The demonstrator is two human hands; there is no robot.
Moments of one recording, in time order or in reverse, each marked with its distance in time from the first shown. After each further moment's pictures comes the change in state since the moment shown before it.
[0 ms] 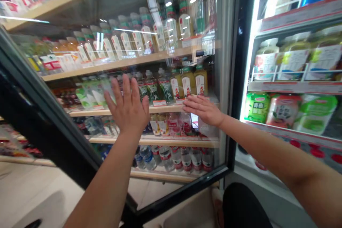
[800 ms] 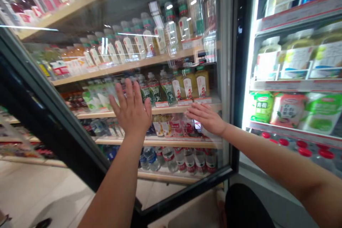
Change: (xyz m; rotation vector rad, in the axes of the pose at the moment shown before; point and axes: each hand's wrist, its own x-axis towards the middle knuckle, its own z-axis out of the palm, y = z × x) left_hand -0.003 0.004 0.000 0.006 -0.008 -0.046; right_hand -0.019 -0.020 0.004 0.040 0.050 0.117
